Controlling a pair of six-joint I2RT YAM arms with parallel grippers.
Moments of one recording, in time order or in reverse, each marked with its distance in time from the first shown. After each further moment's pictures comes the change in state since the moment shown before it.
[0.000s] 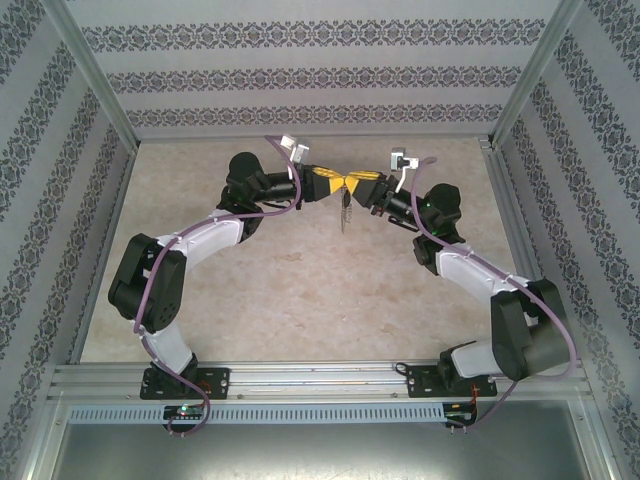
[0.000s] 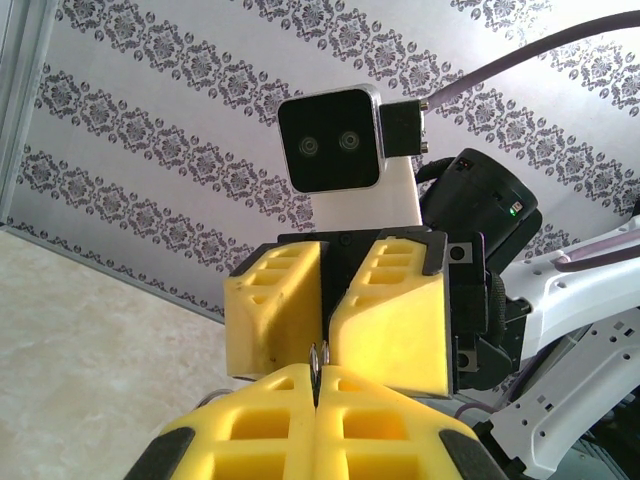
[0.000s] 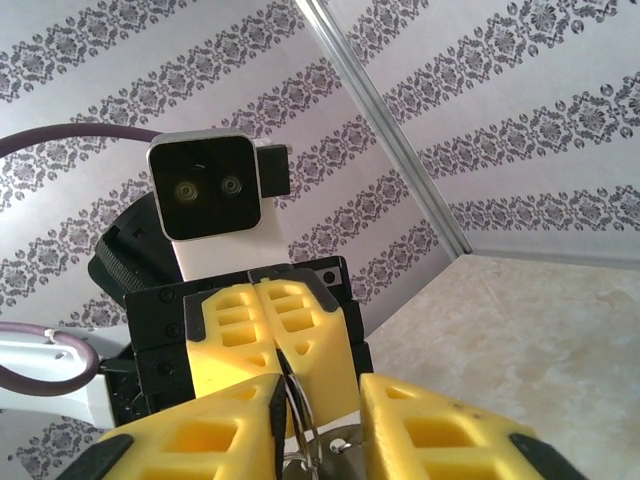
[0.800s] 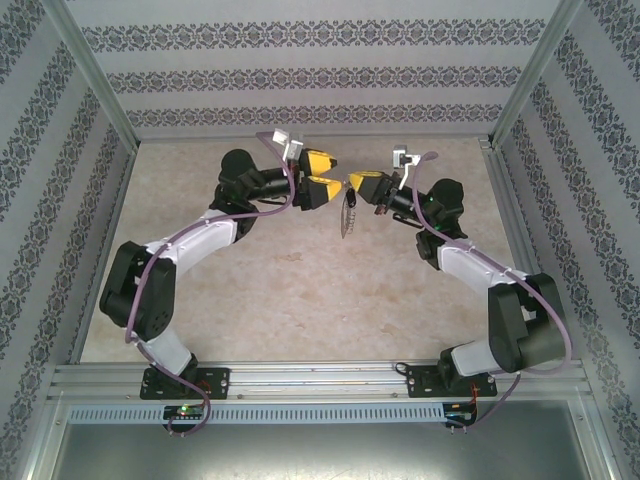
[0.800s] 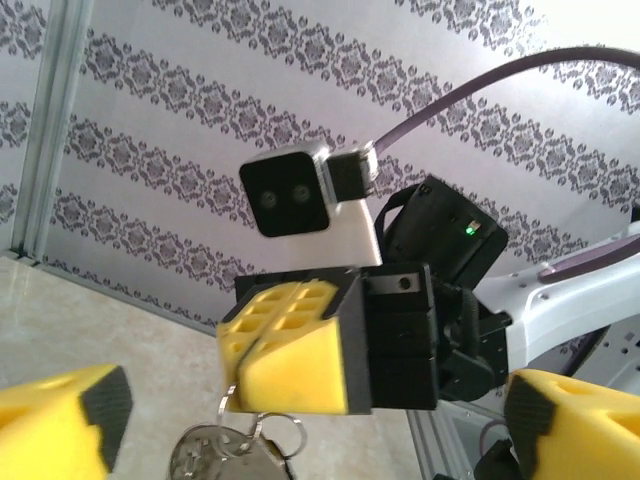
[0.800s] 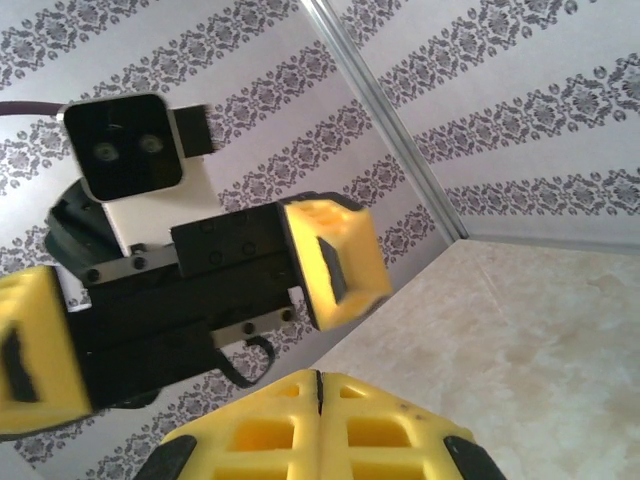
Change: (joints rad) left arm 0.015 -0.070 0.000 -0.054 -0.043 0.071; right arm -0.060 0.039 0.028 -0.014 -0.079 -0.002
